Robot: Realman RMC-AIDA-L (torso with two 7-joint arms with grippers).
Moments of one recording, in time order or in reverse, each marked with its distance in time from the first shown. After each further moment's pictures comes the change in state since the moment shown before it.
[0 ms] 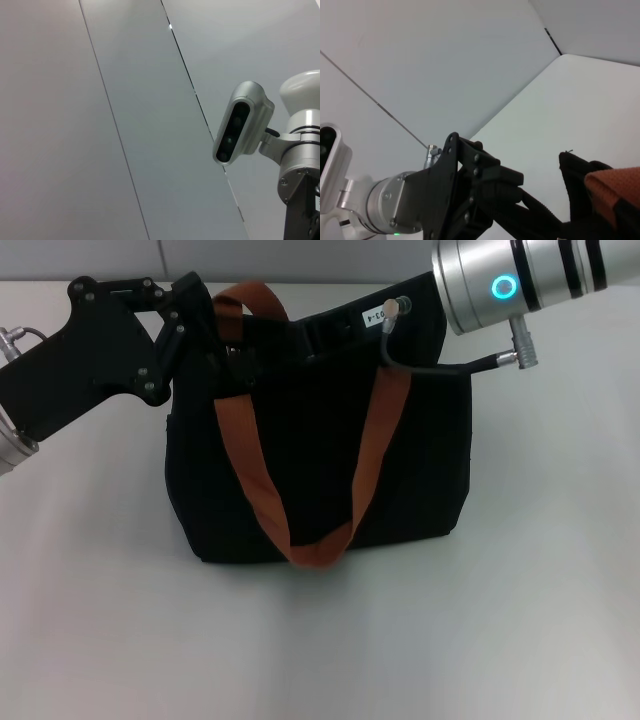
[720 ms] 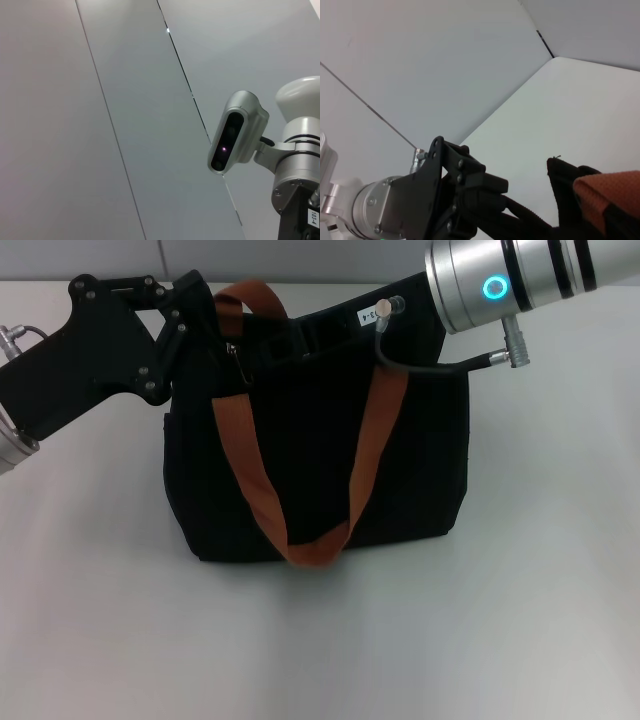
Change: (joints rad) left arm -0.003 0.000 0.000 0.000 -0.001 0.011 0.000; right arm 0.012 0.000 -0.007 0.025 -0.002 0.035 -0.011
